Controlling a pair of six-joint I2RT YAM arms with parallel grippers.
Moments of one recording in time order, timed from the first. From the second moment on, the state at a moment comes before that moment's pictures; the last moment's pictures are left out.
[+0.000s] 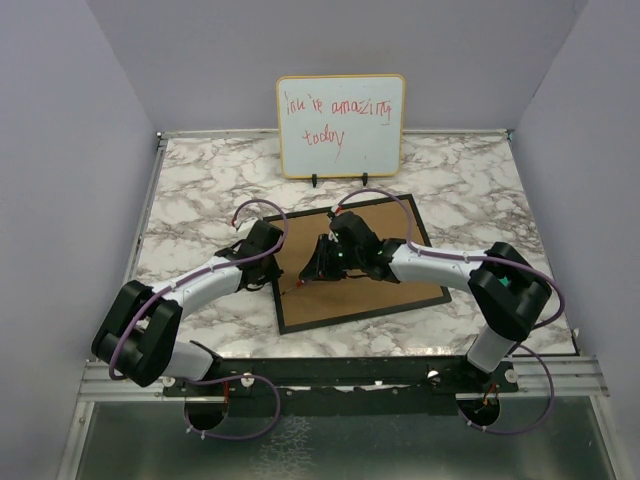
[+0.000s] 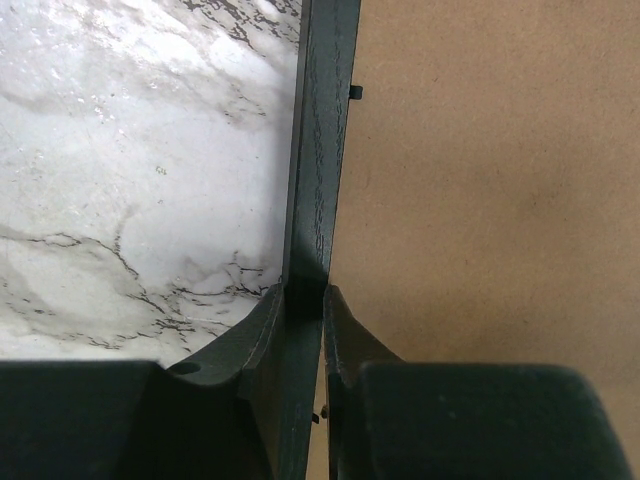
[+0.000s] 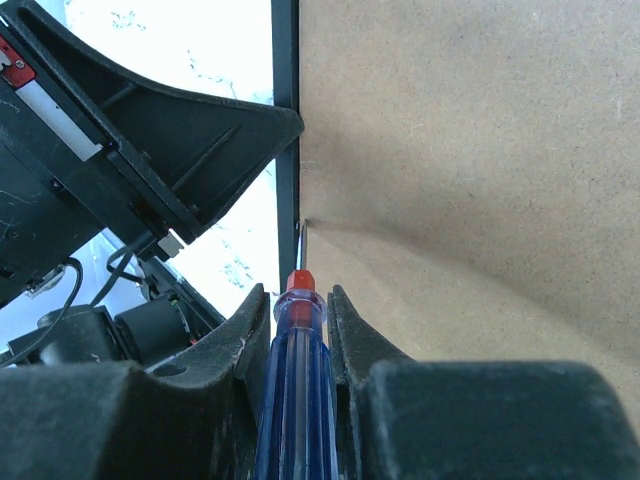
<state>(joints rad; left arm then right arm) -0.52 1.37 0.66 -0.31 -0.21 -0.81 0.88 1.70 0.99 0.00 -0.22 0.90</state>
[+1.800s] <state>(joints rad) -0.50 1.31 0.56 -0.17 -0.20 -0.84 1.11 1.83 1.40 -0.44 0.21 0.78</state>
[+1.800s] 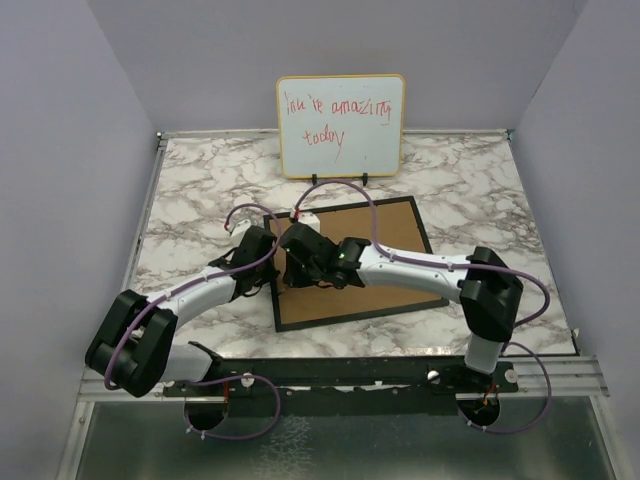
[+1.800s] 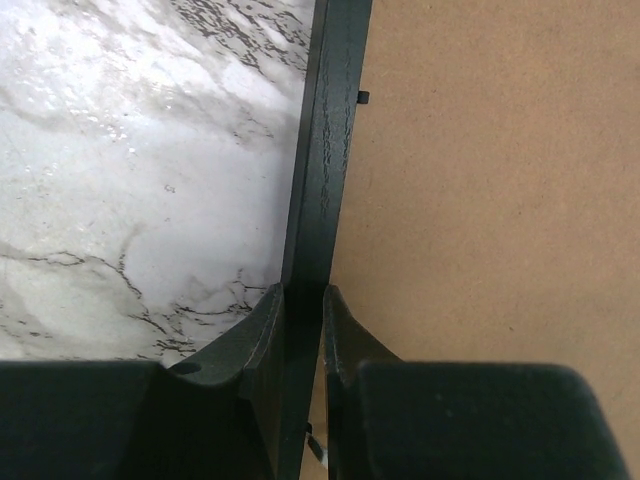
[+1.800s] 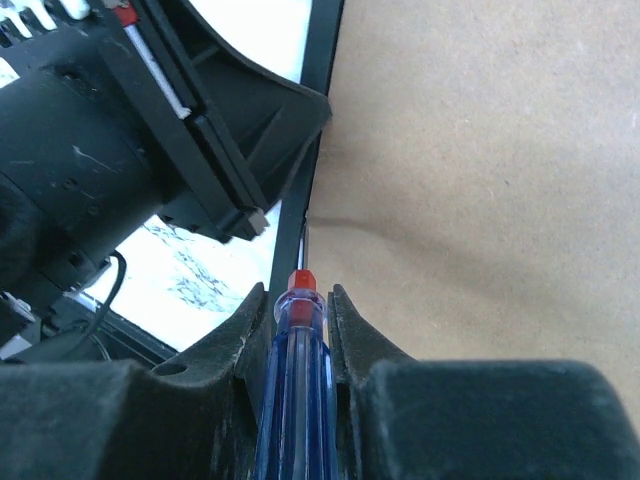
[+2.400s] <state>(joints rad) -0.58 1.31 0.56 -0.15 -0.13 -0.71 0.79 1.45 0.98 -0.22 0.00 0.87</state>
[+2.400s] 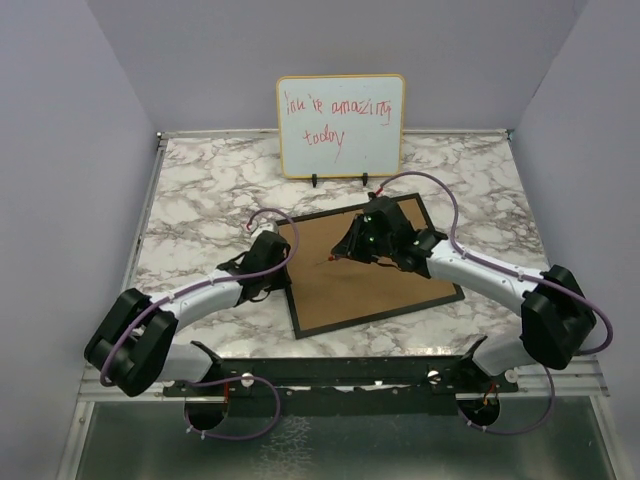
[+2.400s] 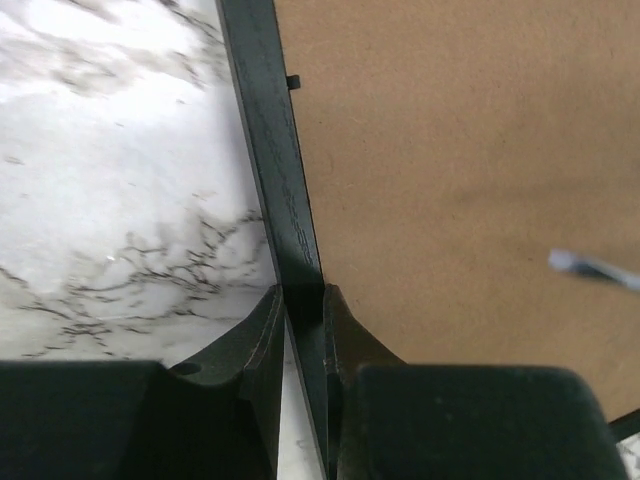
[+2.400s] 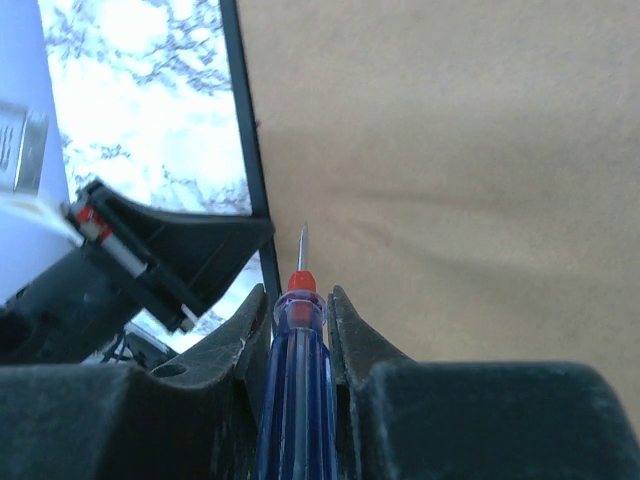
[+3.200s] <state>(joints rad) -0.64 1.13 0.40 -0.09 -0.08 -0.83 0.65 1.79 1.06 0.07 -0.41 0.81</state>
